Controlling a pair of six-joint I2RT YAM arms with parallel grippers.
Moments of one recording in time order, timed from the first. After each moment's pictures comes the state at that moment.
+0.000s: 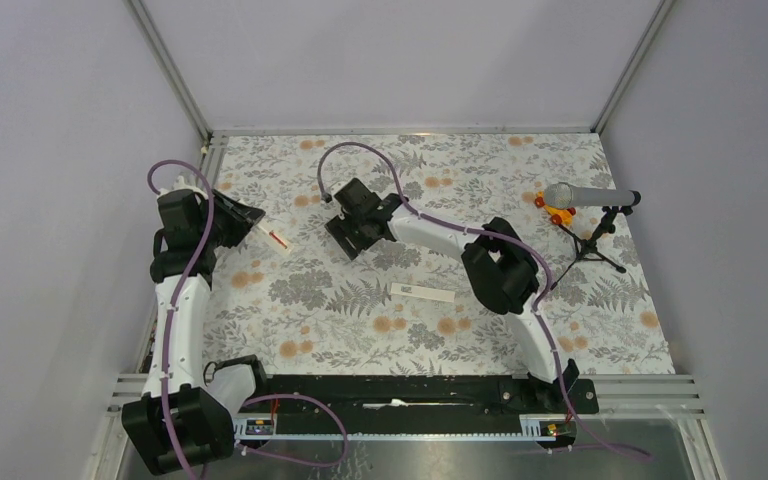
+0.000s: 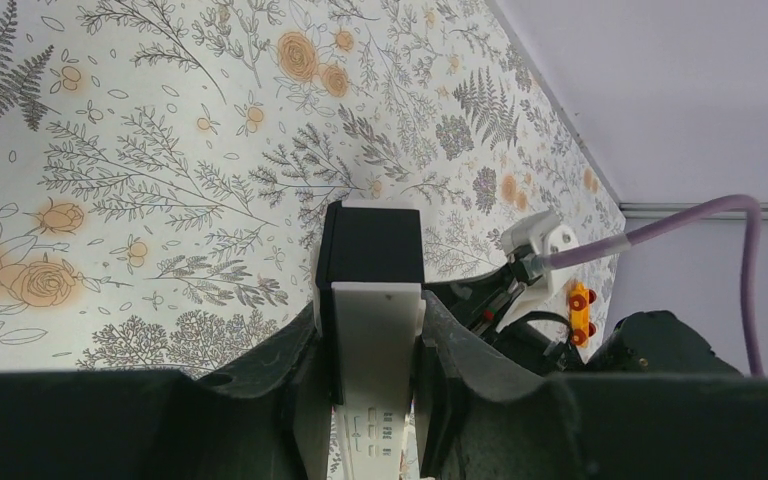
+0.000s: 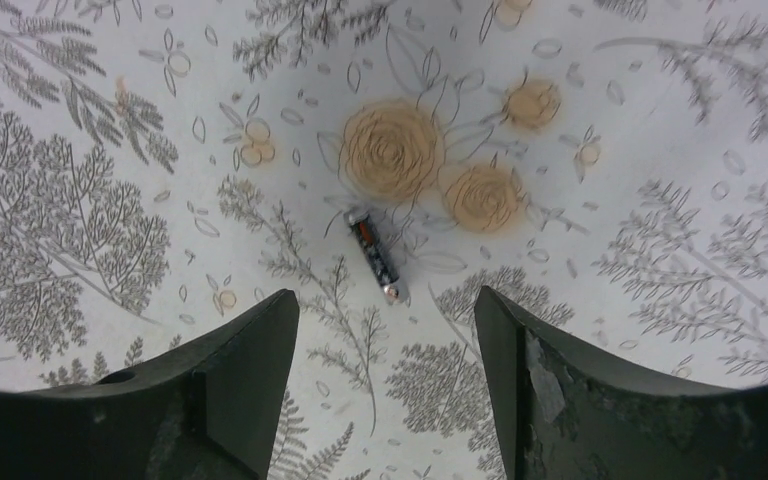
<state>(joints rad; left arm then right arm) 0.23 0.99 0.87 -0.42 0.35 -0.75 0.87 2.21 1.75 -0.52 0.04 0.09</state>
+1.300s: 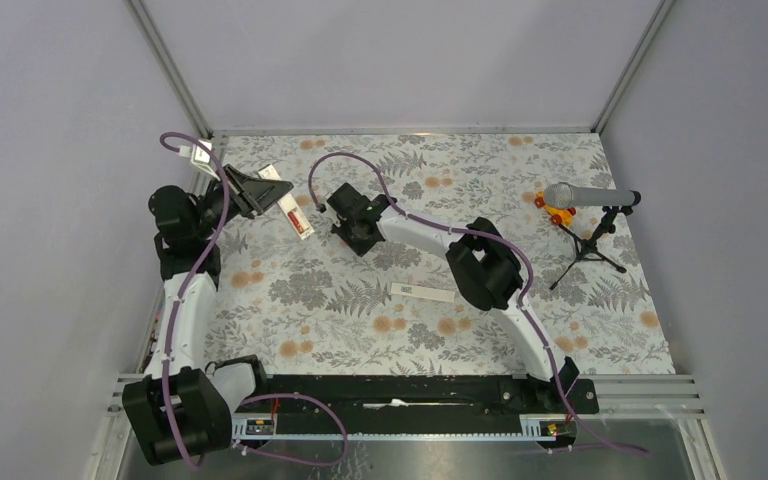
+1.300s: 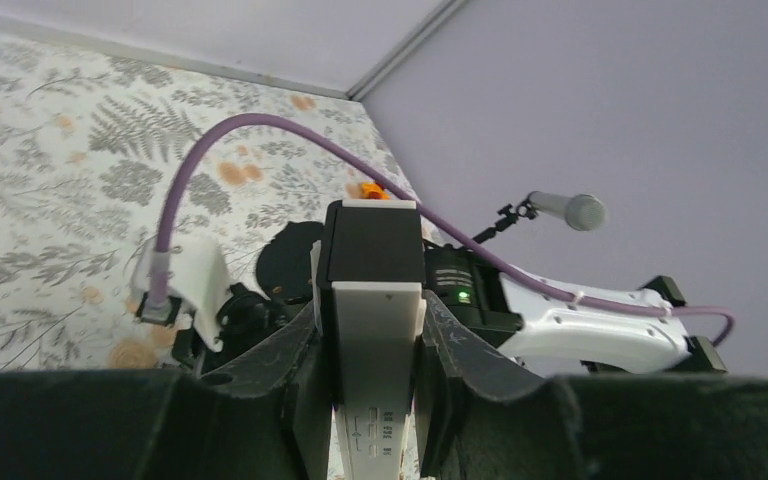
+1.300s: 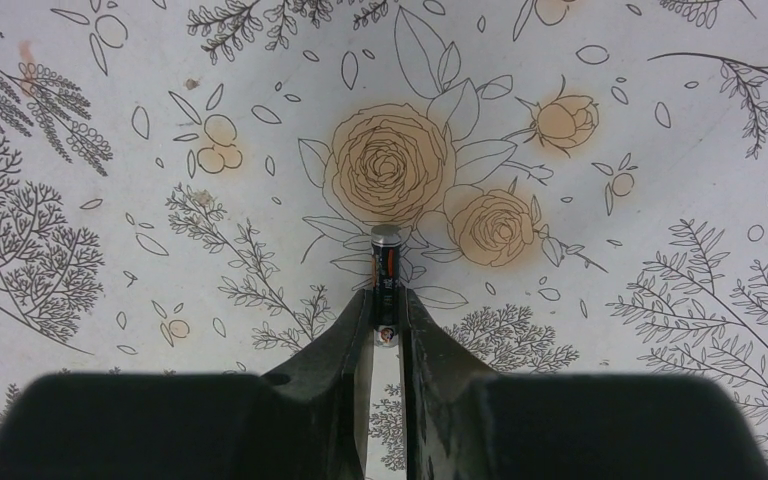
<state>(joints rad) 0.23 1.04 0.78 0.32 0.98 -0.86 0.88 2.36 1.93 -0.64 0.07 -0.02</state>
